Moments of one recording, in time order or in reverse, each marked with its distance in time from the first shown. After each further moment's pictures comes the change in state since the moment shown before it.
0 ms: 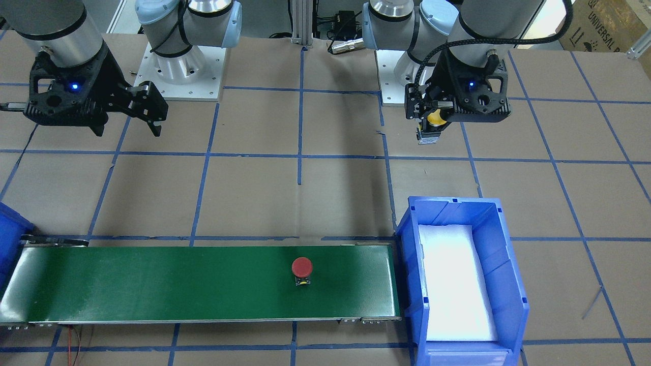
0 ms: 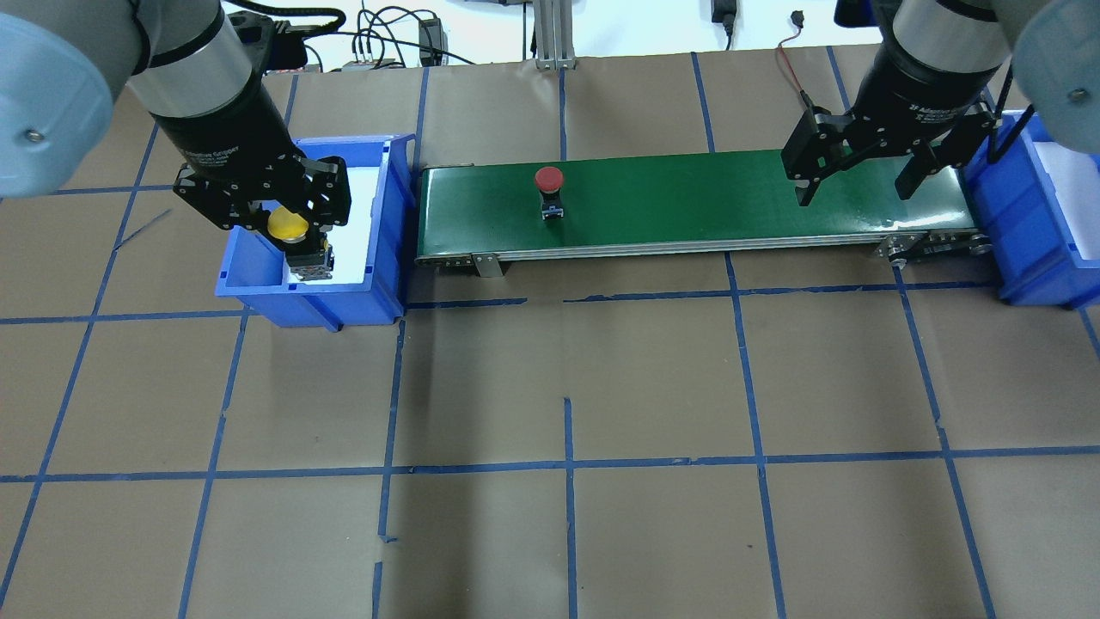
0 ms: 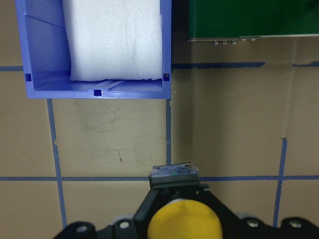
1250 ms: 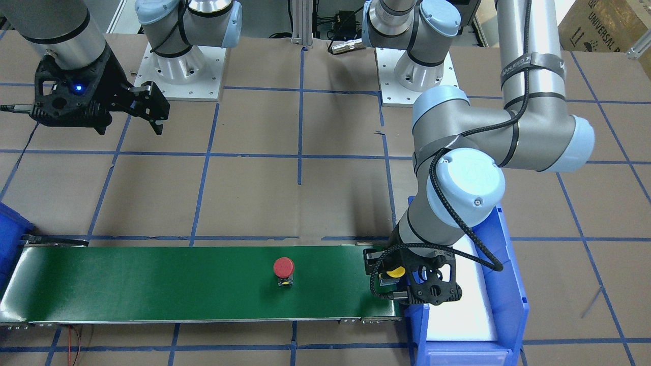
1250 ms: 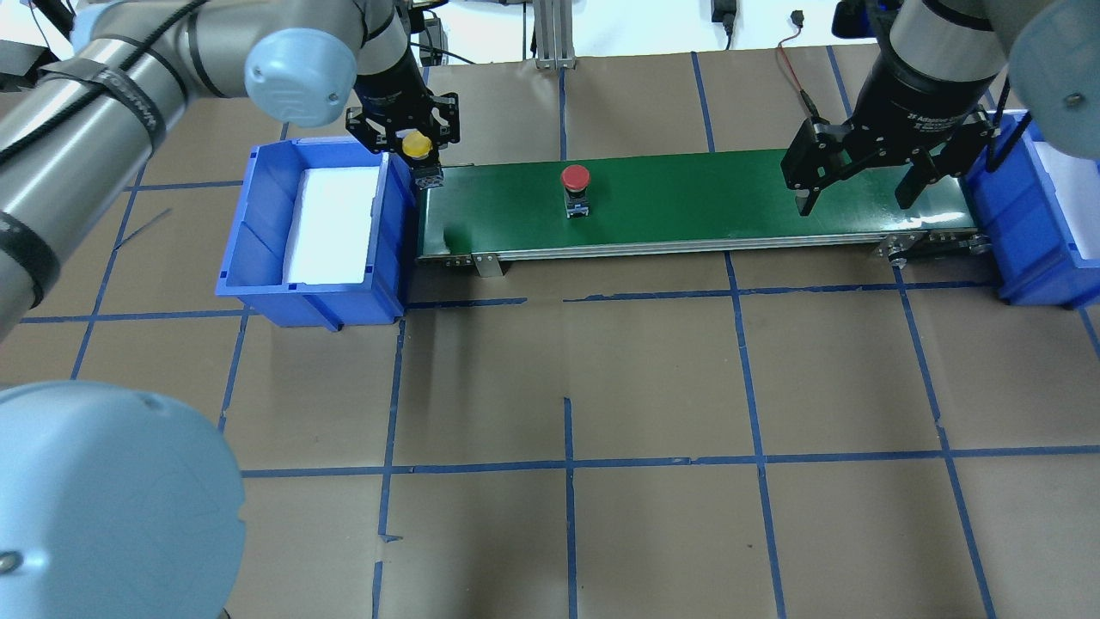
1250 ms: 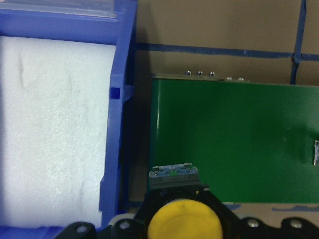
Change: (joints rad) left arm -0.061 -0.514 0.223 0.421 -0.058 -0.135; right arm 0.001 -0.003 0.010 0.016 -0.006 -0.001
